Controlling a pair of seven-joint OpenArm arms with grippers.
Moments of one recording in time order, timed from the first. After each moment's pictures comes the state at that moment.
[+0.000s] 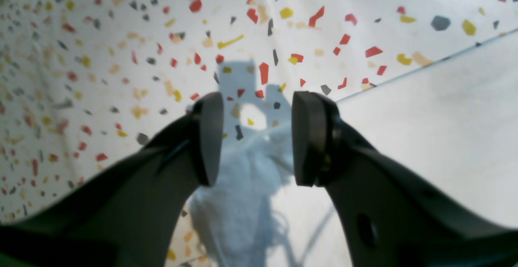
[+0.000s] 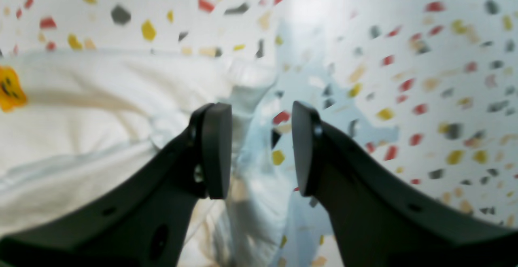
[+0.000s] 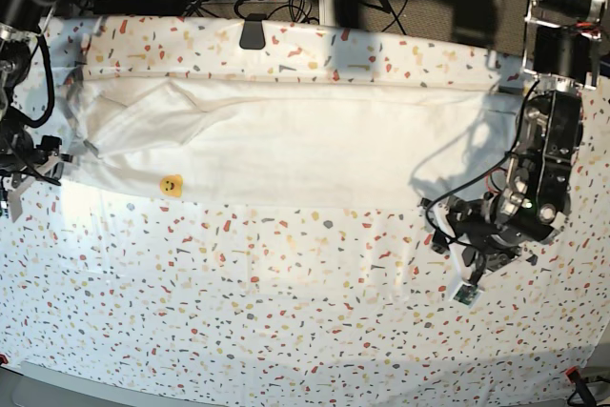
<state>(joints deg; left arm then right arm) -18.8 -18.8 12.2 90.0 -15.3 -13.9 58.1 4.3 29.4 29.4 83.5 21.8 23.8 -57.7</state>
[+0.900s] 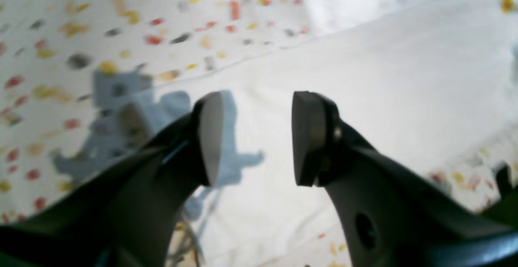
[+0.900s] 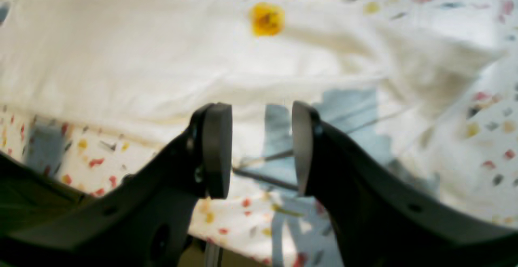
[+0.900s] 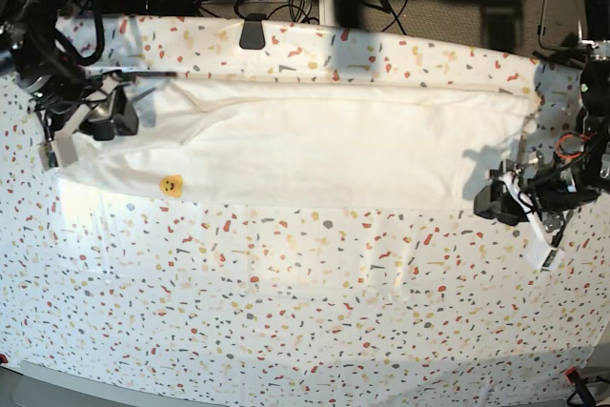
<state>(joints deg) -8.9 -27.8 -3.1 90.9 -45.1 -21.4 60.4 -15.5 11.7 34.9 118.3 41.1 34.2 -69.9</state>
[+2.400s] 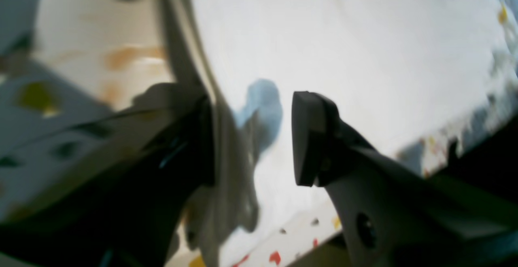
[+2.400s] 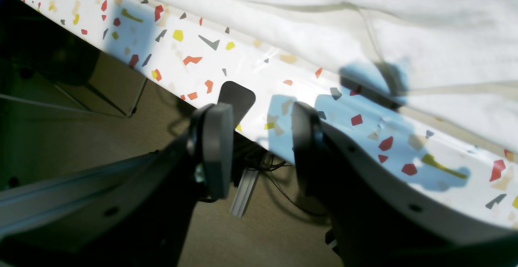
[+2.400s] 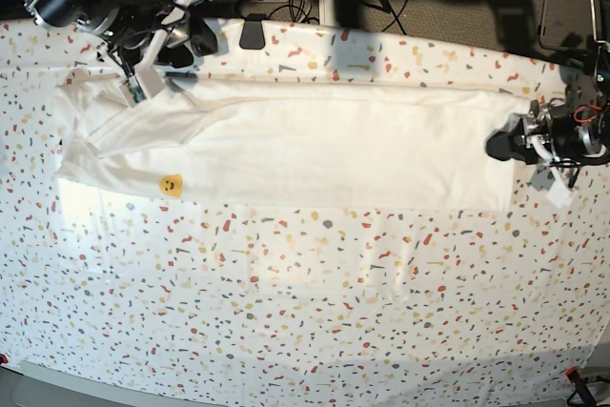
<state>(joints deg) -9.0 -31.3 -3.2 59.7 -63.3 -37.0 62.7 -29.0 10.0 21.9 123.3 40.7 34.2 -69.6</state>
